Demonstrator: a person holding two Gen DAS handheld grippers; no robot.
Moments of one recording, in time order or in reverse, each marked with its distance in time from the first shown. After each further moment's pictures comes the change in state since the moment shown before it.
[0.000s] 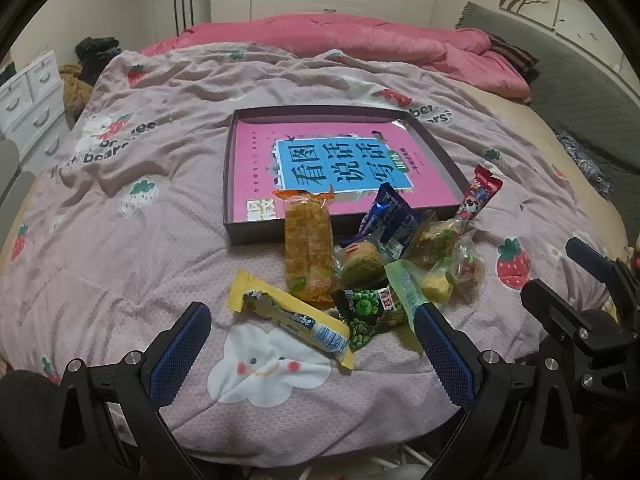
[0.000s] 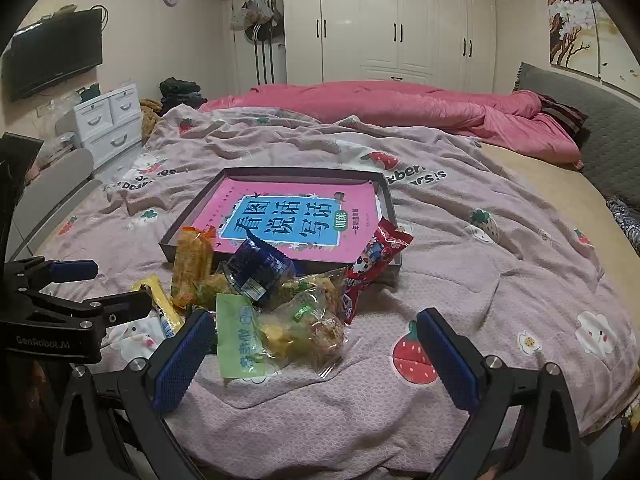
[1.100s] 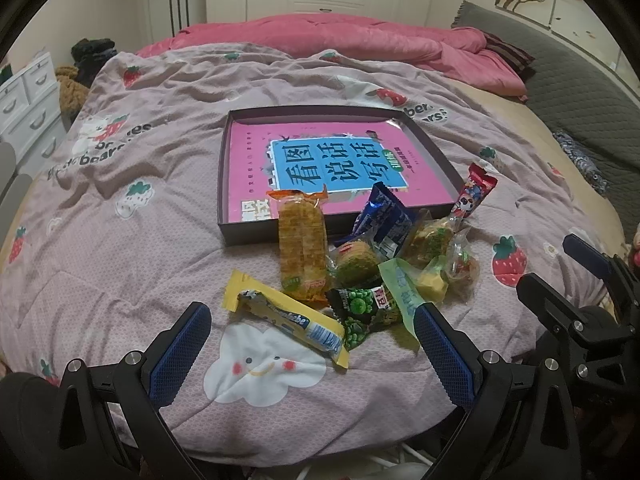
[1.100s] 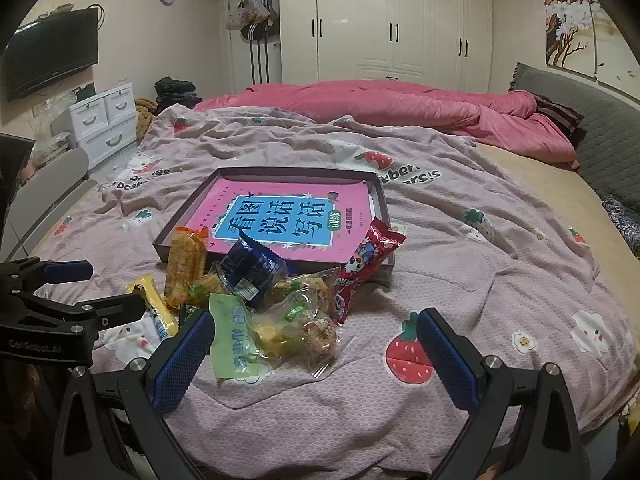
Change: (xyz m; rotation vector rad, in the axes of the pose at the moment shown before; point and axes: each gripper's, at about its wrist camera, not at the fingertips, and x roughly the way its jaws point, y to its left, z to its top) left arm 0.001 -0.004 -0.001 0.008 0.000 -0.010; right arm 0.000 -0.004 0.000 0.003 0.005 -0.019
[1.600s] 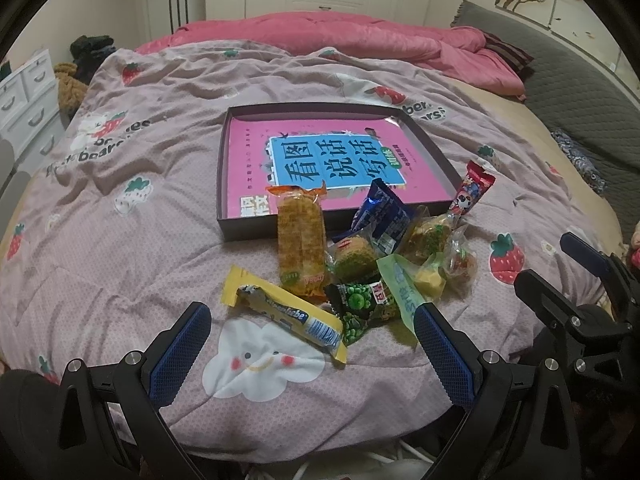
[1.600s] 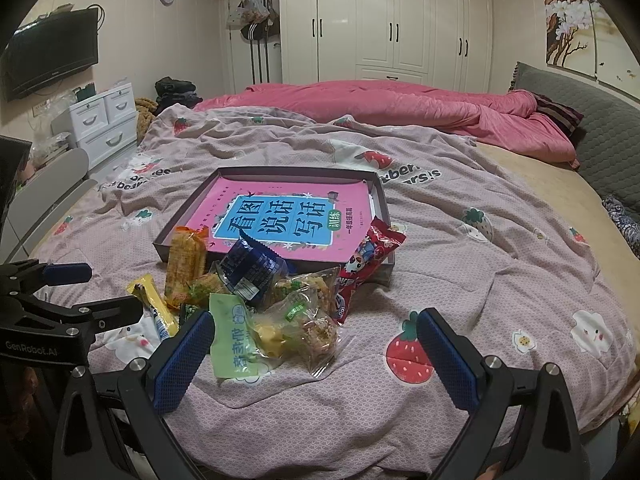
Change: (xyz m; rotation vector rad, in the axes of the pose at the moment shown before) left arm -0.003 0.000 -0.003 -0.007 0.009 -0.010; right arm 0.000 0.001 0.000 0.001 0.000 -0.001
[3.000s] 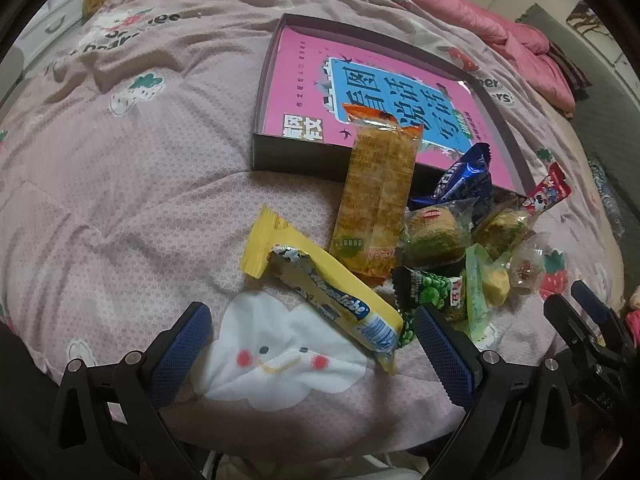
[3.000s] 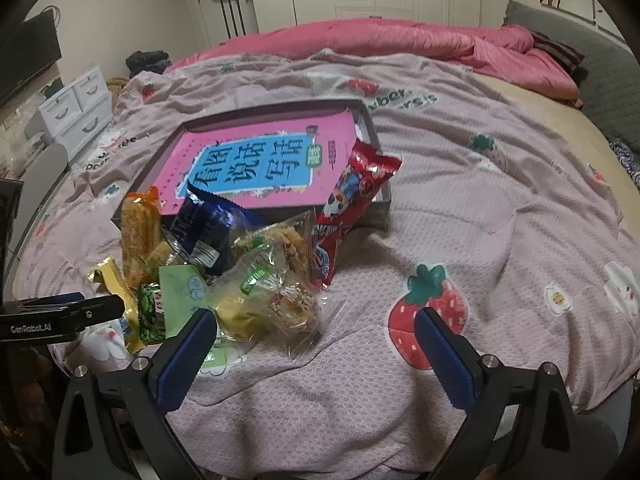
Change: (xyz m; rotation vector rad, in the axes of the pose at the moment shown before) left arm 0.077 0.041 0.000 -0.224 0.220 -0.001; right arm 0.068 -0.024 -0.010 0.113 0.235 0.014
